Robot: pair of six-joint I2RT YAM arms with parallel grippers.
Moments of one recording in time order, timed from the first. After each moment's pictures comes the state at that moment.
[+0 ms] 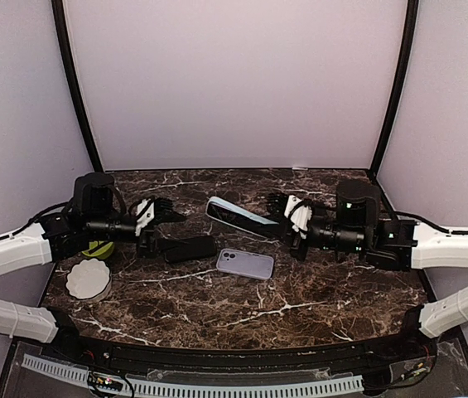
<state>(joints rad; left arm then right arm) -0.67 1.06 0.74 -0.07 0.57 0.63 1.02 1.18 0.78 0.16 -0.10 -0.47</state>
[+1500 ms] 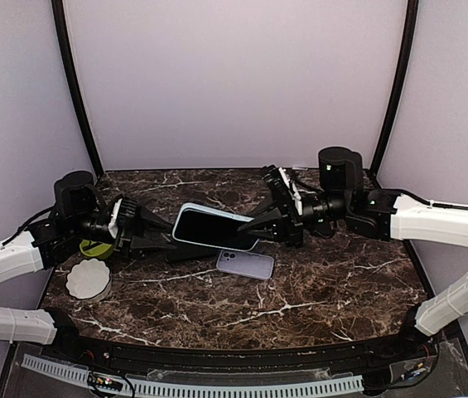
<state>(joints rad) -0.63 0.96 0.68 0.09 0.98 0.49 0.89 1.36 1.02 0.12 -0.86 -0.21</state>
